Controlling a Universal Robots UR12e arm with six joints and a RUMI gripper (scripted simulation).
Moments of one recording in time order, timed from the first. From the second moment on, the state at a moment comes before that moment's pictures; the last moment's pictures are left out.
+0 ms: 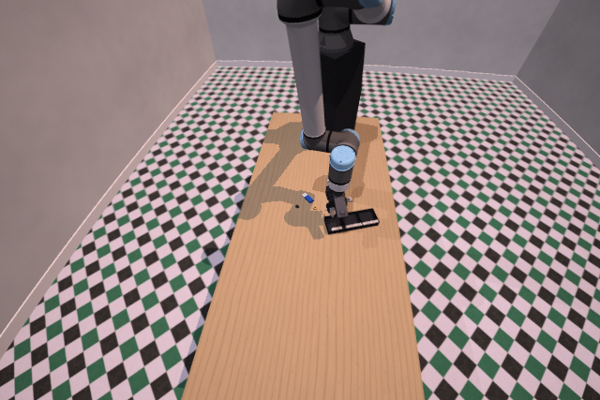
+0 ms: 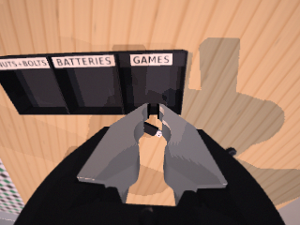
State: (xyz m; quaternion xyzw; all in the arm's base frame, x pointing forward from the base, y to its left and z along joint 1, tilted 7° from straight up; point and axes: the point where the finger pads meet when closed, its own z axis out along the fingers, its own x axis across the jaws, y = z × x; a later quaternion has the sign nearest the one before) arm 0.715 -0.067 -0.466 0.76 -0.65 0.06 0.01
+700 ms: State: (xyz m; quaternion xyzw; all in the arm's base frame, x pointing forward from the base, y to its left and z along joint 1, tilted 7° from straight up) arm 0.705 -0.016 -0.462 0.76 -0.65 0.06 0.01
